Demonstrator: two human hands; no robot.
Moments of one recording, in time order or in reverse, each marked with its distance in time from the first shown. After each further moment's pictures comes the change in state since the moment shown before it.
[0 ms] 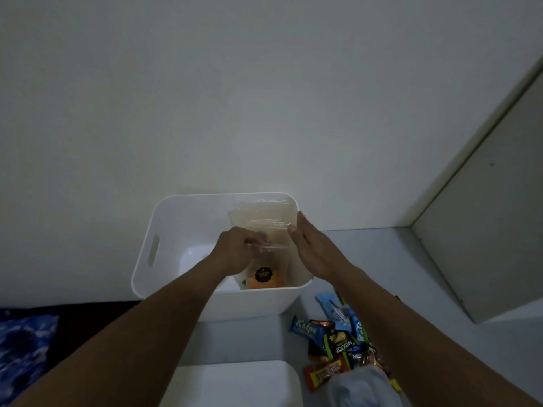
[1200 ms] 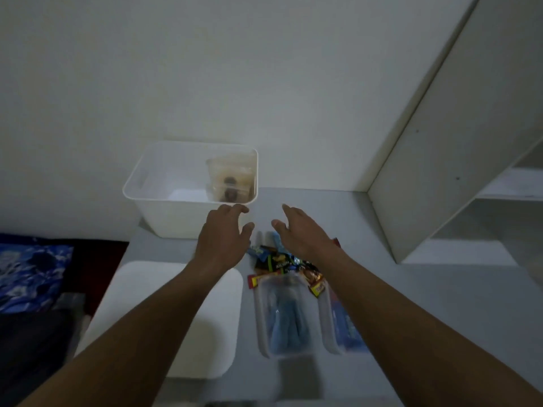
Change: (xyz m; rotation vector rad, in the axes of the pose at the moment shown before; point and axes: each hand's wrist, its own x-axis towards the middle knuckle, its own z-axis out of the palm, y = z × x) left_hand -0.181 0.096 0.112 0.218 0.434 0.044; right_hand -0.166 0.049 -0.051 -0.275 -0.105 -0.016
